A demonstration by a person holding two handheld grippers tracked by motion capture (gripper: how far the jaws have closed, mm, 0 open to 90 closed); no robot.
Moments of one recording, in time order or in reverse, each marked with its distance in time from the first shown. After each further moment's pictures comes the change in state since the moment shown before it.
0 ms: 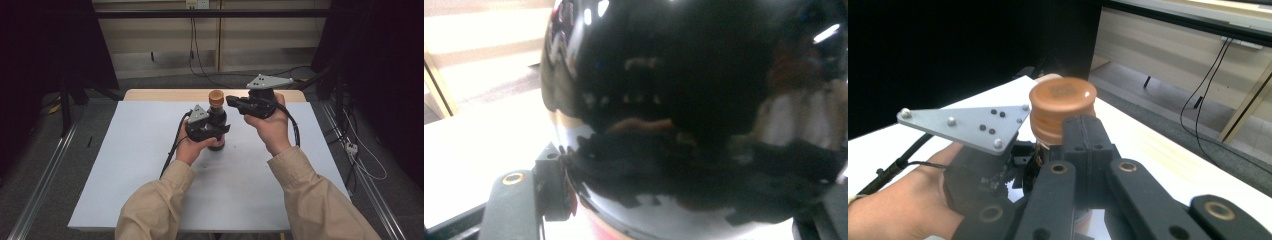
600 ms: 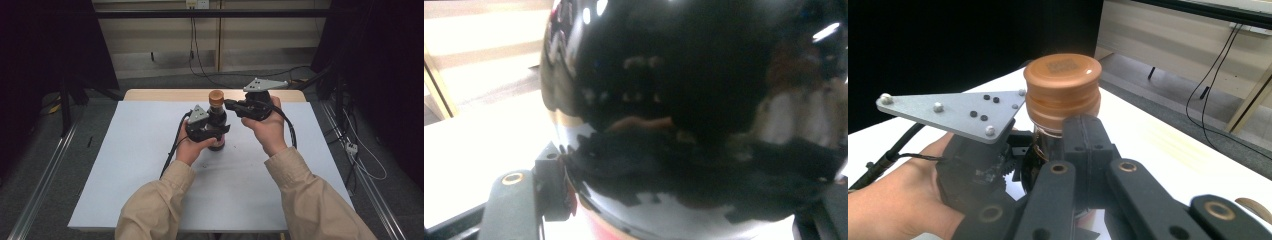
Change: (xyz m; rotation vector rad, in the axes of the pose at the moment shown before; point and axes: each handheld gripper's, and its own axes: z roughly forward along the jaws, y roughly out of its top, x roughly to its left) left arm 0.000 -0.001 0.000 -0.003 -0.002 0.000; right arm -0.002 -0.010 0.012 0.026 0.008 0.017
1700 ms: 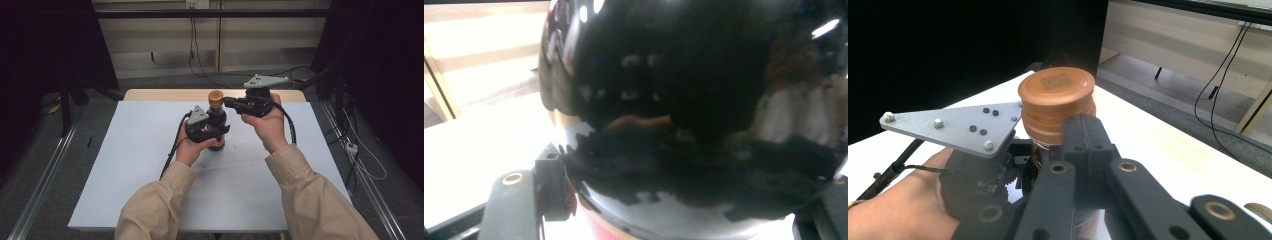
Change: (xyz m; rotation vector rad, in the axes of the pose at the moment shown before) left arm -0.002 -0.002 0.000 -0.015 0.023 0.003; right arm -0.004 0.007 0.001 -0.007 0.030 0.023
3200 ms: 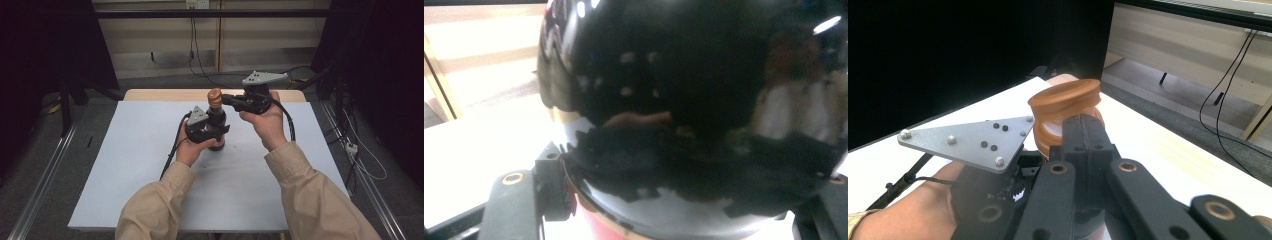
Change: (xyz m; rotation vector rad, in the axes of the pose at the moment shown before) left arm 0.001 -0.002 0.000 -0.012 0.003 -0.006; right arm 0.003 0.010 0.000 -0.014 0.018 -0.011
